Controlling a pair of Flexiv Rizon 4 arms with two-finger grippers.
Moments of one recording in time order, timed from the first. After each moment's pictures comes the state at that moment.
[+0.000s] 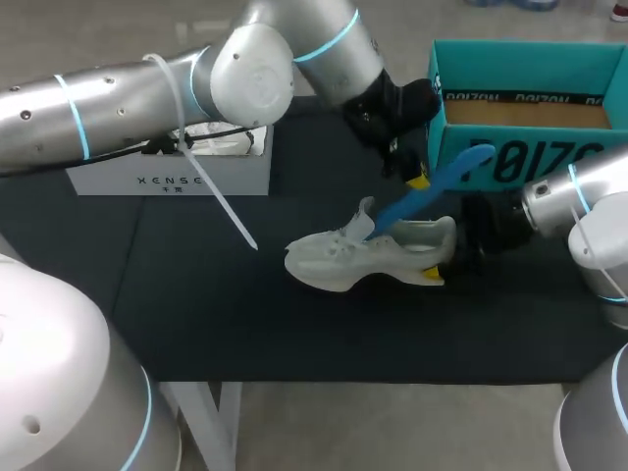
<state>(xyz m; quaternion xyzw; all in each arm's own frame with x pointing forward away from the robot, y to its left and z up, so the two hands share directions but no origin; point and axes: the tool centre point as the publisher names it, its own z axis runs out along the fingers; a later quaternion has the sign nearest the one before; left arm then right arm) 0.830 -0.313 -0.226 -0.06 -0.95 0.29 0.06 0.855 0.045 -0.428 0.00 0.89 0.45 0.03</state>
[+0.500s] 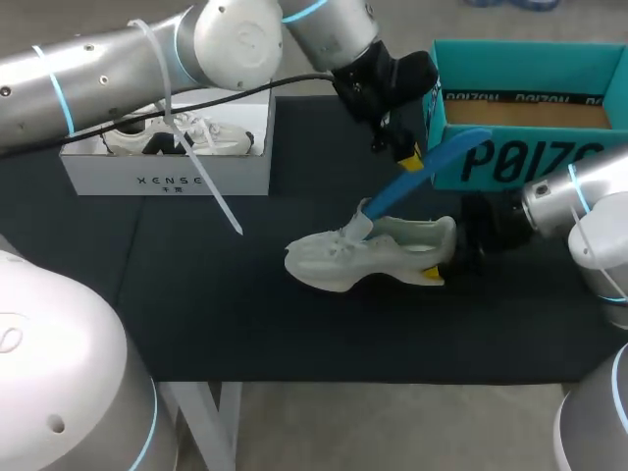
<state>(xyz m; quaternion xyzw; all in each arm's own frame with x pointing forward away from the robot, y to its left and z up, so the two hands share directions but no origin) 0.828 -0.298 -0.190 -0.08 -0.95 0.28 0.07 0.855 0.045 -0.428 0.00 0.89 0.45 0.03</state>
